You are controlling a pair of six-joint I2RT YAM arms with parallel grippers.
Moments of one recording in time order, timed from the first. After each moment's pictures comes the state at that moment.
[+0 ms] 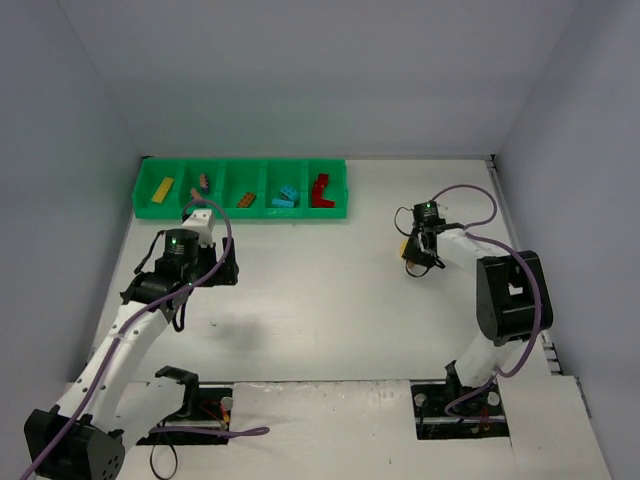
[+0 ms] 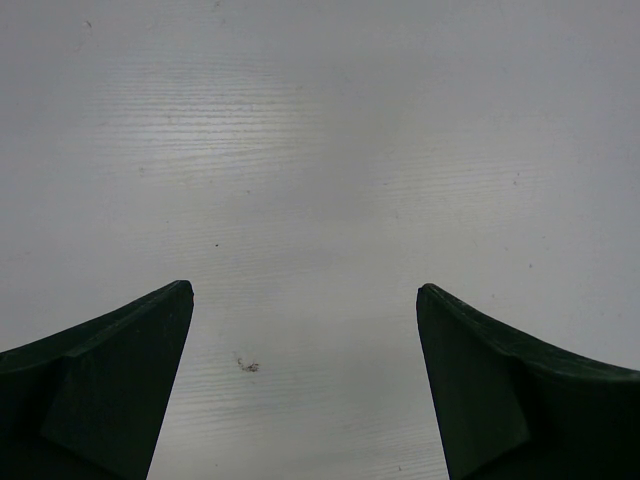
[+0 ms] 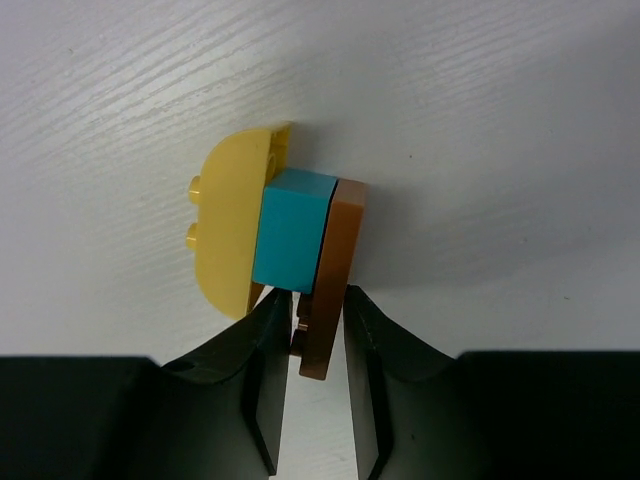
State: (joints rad) left arm -0.24 0.92 0.81 -0.60 -0.04 -0.22; right arm 0.18 1.69 0.94 -0.32 0.16 0.54
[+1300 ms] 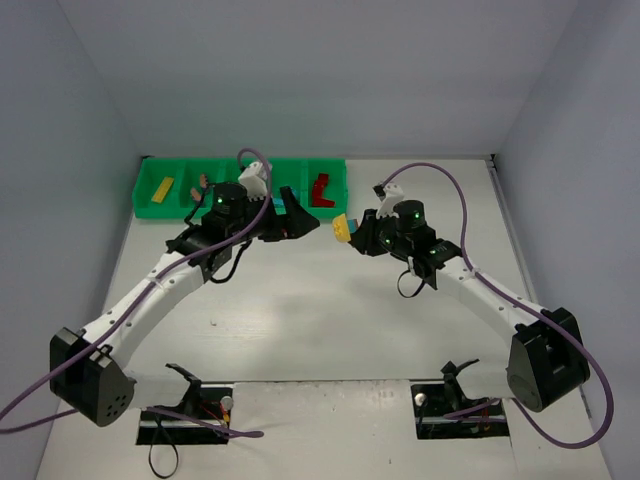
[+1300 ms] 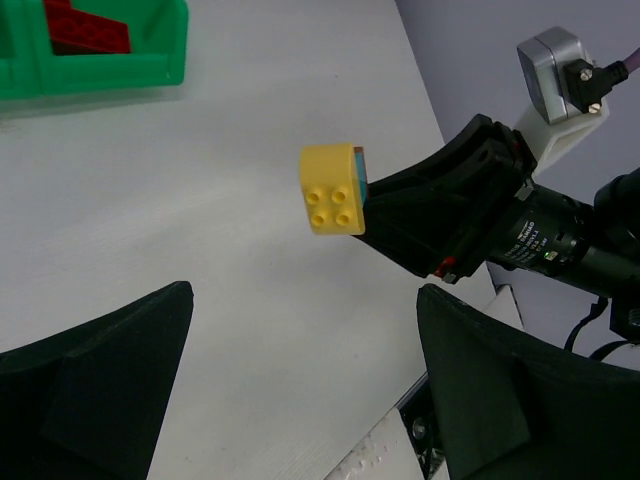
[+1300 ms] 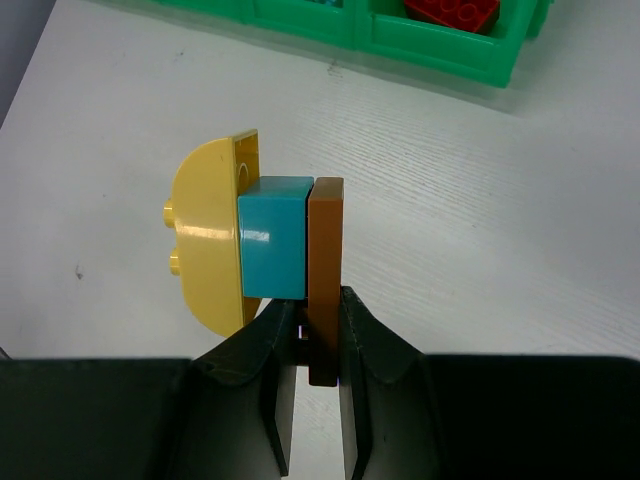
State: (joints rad) left arm -0.48 1.24 1.10 -0.24 0.32 -0.64; right arm 0.47 1.32 0.85 -0.03 -0.23 0.34
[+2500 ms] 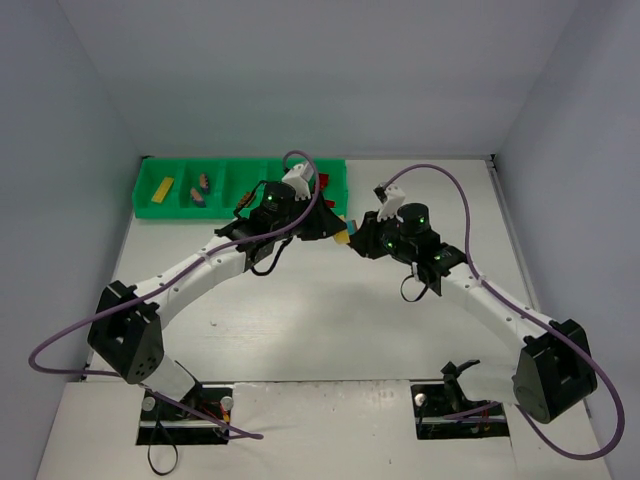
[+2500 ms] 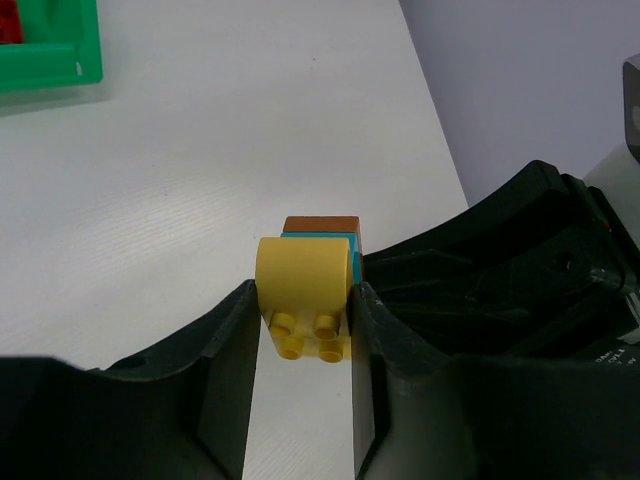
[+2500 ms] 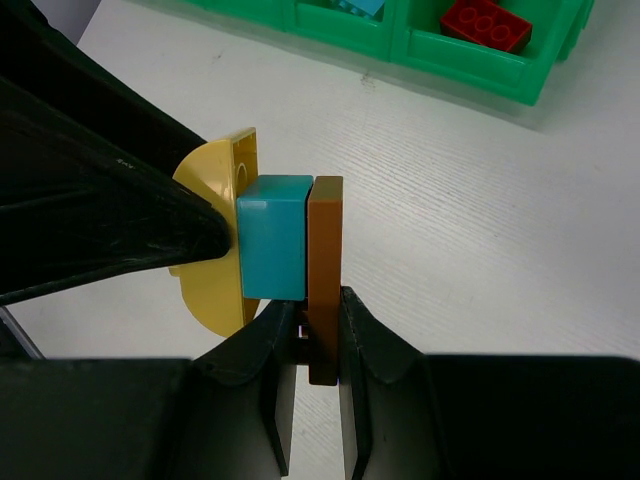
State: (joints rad) left arm -0.66 1.53 1.22 -0.09 0.21 -0.69; right arm 0.49 1.26 0.82 -0.01 -0.28 0.33
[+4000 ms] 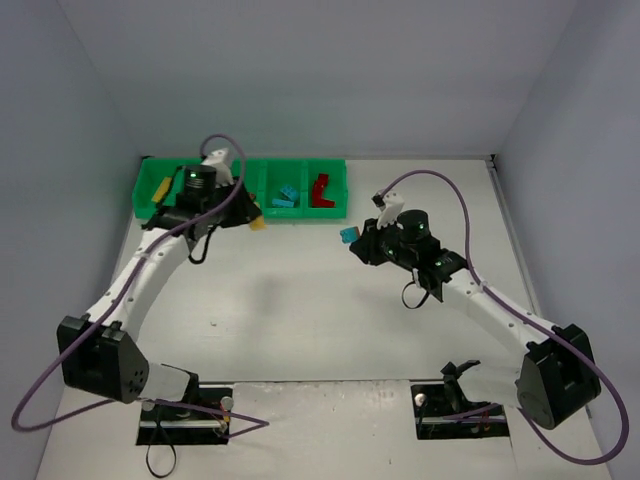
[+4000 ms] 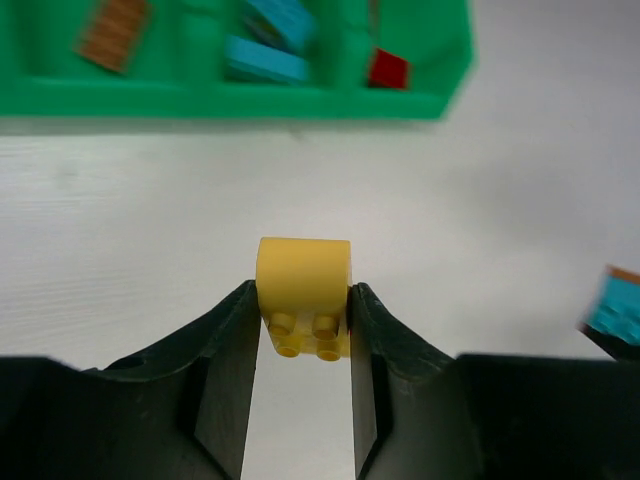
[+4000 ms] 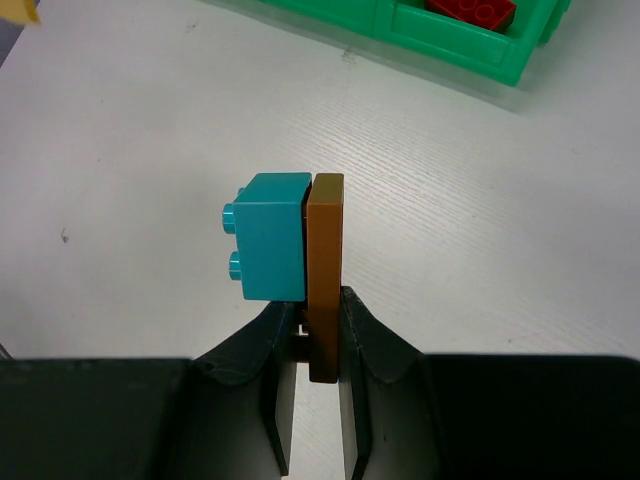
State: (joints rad) left arm -0.32 1.40 1.25 -0.47 0.23 -0.45; right arm 0.50 1.23 0.78 -0.02 -0.24 0.26
